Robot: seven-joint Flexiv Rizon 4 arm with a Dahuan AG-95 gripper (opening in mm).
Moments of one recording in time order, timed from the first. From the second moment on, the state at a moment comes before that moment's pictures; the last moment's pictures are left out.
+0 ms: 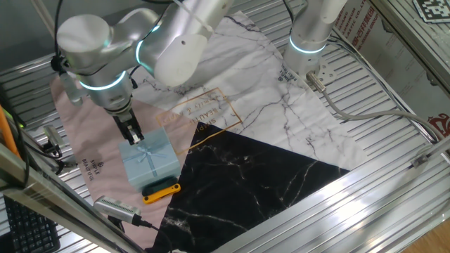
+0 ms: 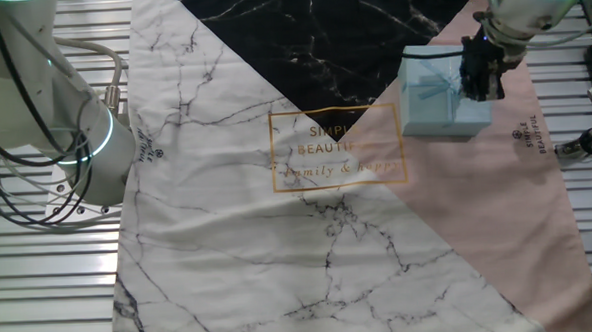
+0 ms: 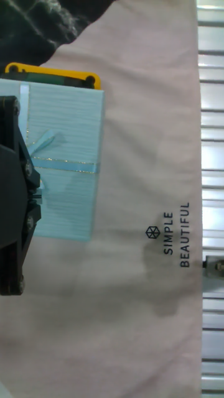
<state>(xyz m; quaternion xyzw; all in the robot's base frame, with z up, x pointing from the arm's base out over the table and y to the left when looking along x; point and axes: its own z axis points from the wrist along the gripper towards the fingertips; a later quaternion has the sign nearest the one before) 0.658 0.067 0.110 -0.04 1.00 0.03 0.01</state>
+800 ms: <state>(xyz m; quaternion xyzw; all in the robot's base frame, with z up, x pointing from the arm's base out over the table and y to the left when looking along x) 0.660 0.069 0.109 0.04 1.00 0.04 0.01</state>
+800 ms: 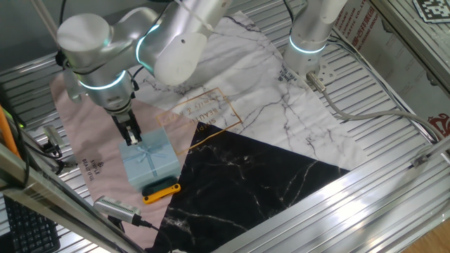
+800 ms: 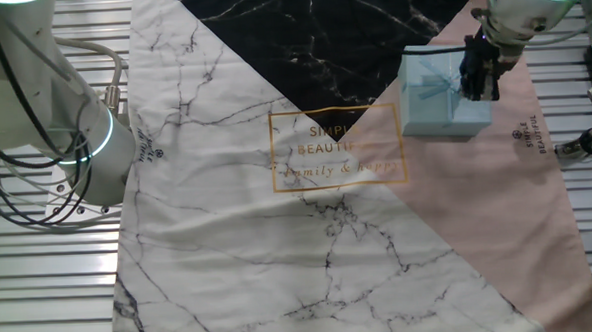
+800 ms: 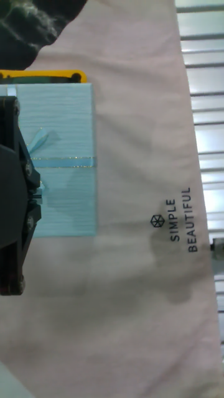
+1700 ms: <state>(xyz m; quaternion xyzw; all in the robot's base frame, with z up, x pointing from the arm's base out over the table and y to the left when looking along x) 0.663 0.107 0.113 0.08 1.00 0.04 0.01</state>
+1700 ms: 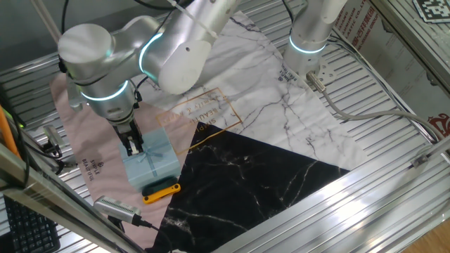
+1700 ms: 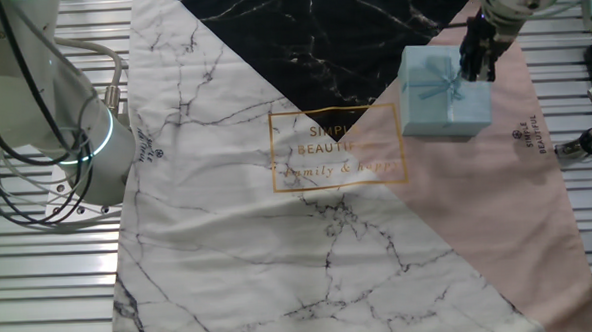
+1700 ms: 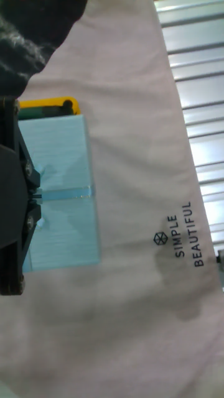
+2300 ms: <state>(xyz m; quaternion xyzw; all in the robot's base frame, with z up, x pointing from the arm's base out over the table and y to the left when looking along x) 0.661 0.127 0.122 0.09 1.00 0.04 0.00</state>
